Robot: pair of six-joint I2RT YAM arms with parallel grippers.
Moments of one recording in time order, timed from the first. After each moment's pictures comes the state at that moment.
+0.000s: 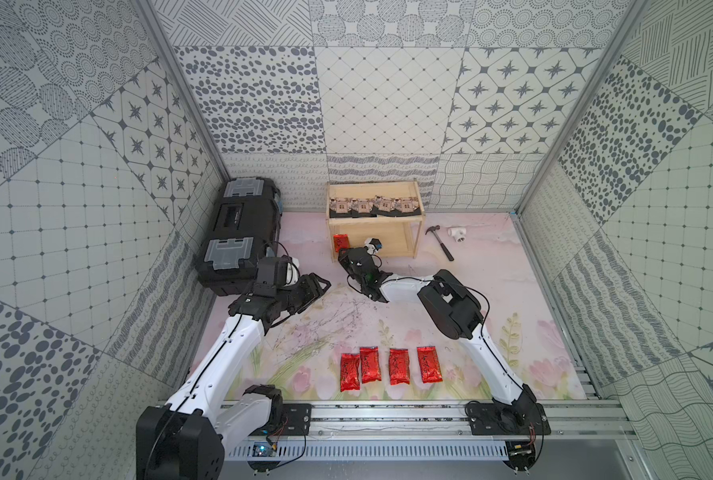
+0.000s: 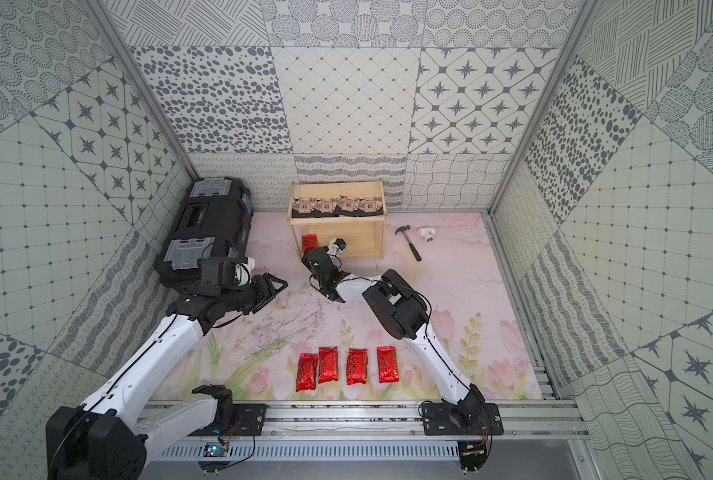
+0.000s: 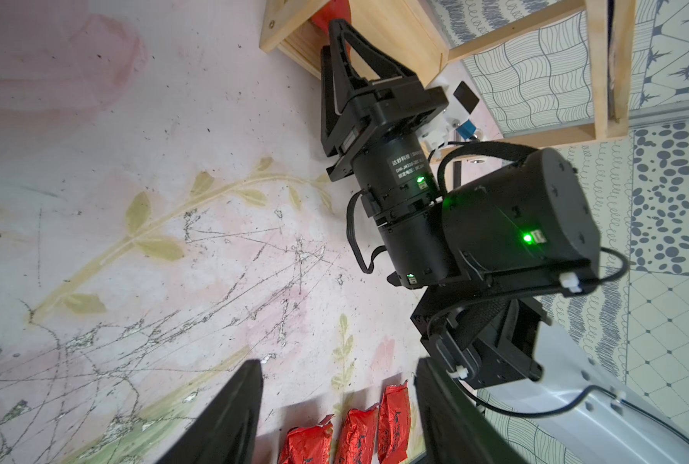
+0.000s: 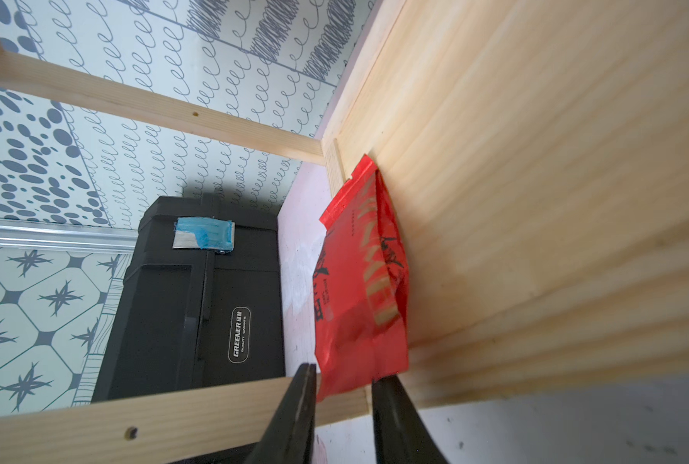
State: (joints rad) left arm -0.11 1.08 0.80 -0.51 0.44 -0.73; right arm 0.82 2.45 1.68 0.46 0.30 1.33
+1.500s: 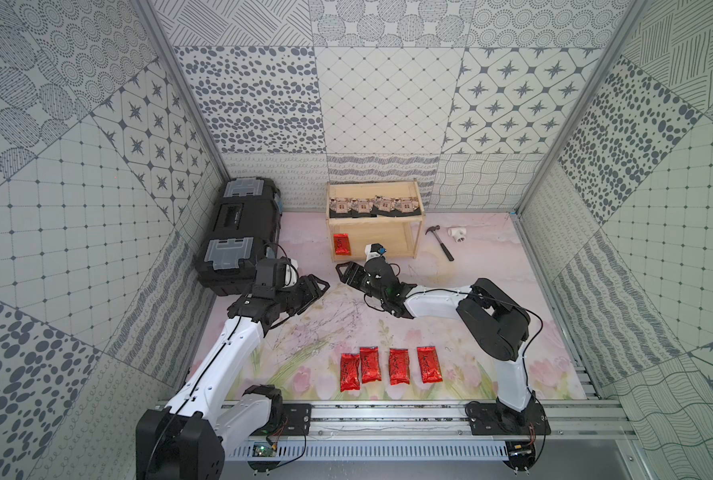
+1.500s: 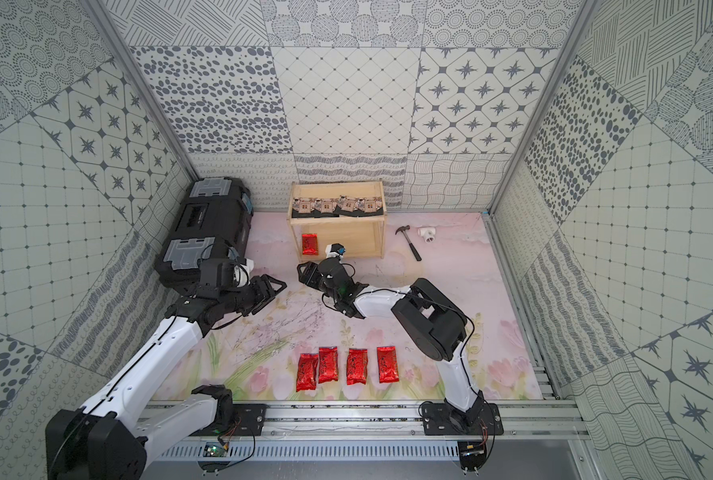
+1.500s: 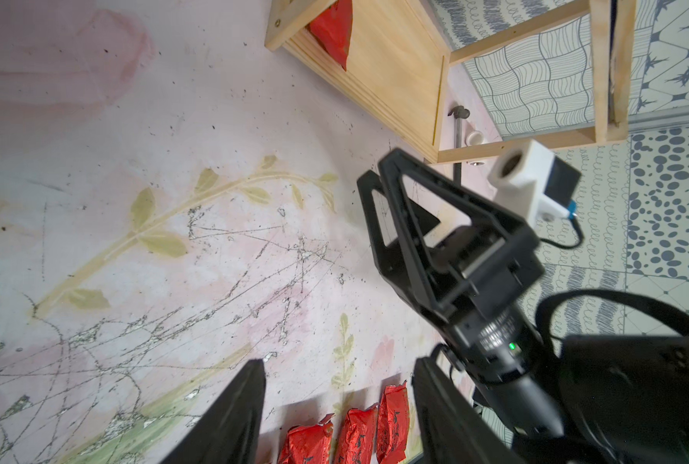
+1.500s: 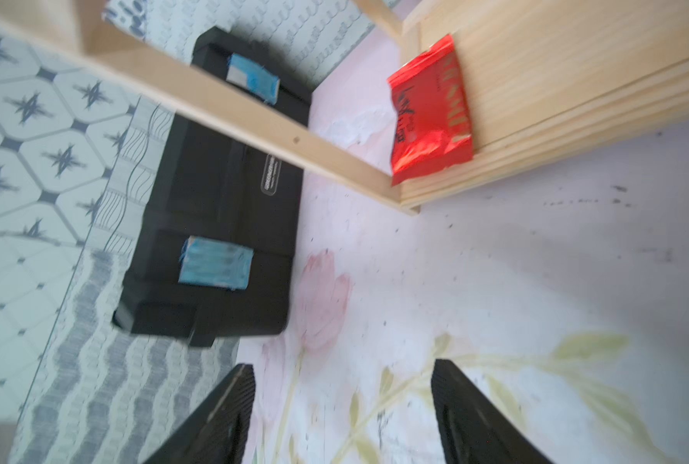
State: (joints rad) left arm -0.10 1.07 0.78 -0.50 0.45 -0.74; right arm 0.88 1.97 1.16 0.45 0.06 0.97
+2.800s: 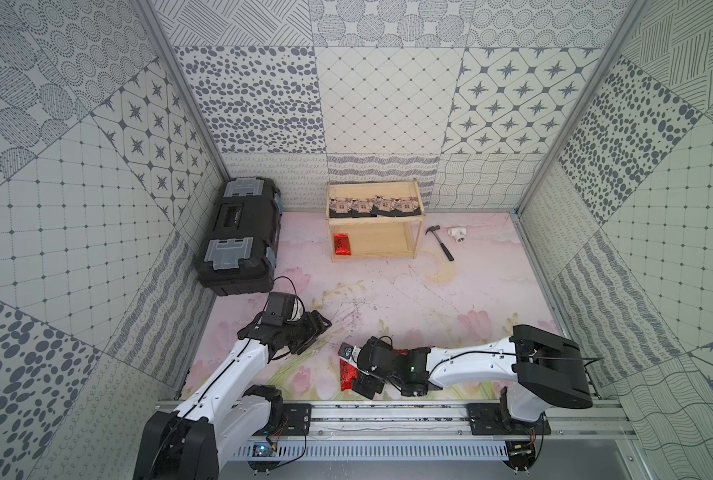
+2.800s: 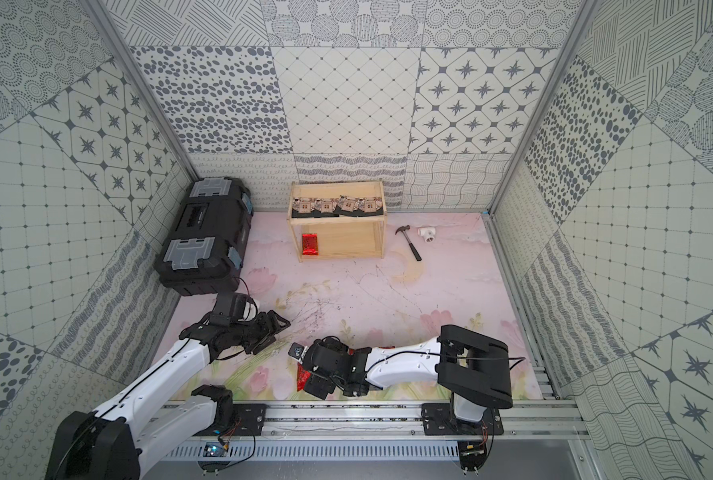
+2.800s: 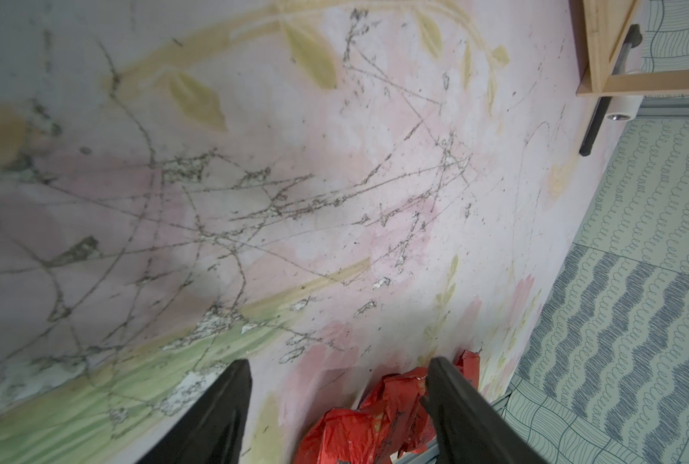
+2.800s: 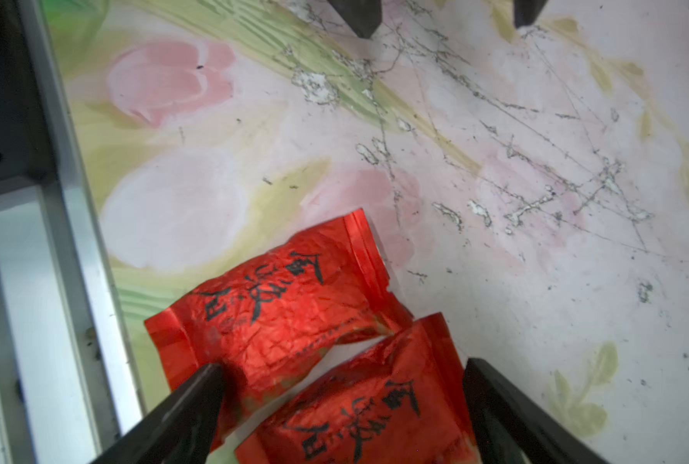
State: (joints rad) left arm -0.14 0.99 0.47 -0.50 0.43 -0.83; right arm 1.34 1.67 0.84 -0.09 0.24 0.05
